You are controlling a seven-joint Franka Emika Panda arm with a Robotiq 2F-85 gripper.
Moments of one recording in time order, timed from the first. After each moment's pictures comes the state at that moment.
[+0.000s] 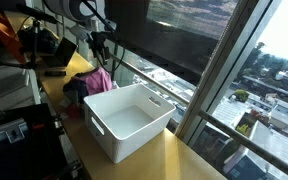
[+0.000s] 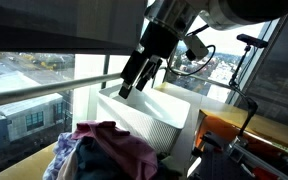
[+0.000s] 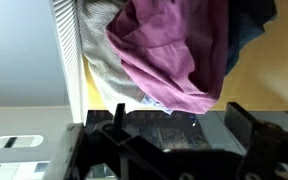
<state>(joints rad) 0.24 0.16 0.17 -2.10 -0.04 2.53 0.25</state>
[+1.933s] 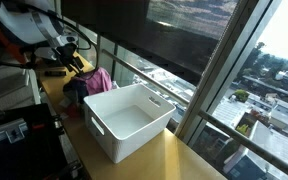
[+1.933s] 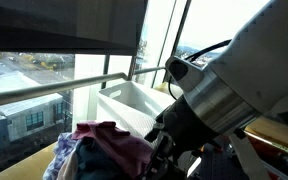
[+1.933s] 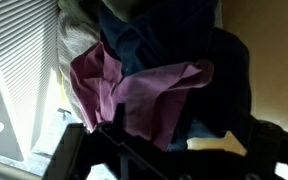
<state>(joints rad) 0.40 0.18 0.19 -2.36 -0.89 2.76 0.93</state>
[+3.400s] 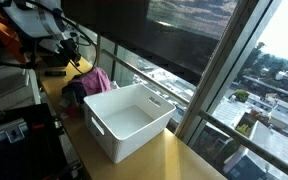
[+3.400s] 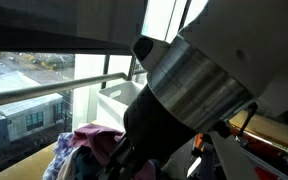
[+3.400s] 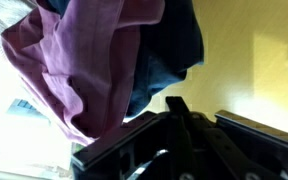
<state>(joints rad) 0.43 0.29 0.24 -2.17 -0.70 2.75 0.86</state>
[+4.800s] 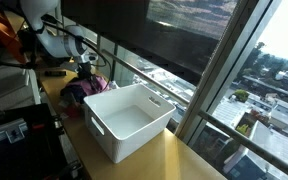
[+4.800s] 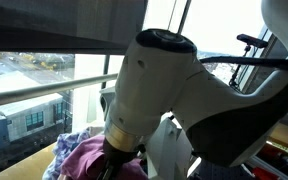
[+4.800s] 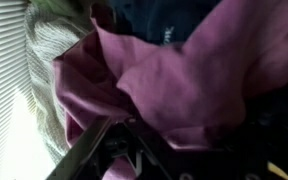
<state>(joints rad) 0.44 0.59 0.12 -1.96 -0.63 2.59 0.69</state>
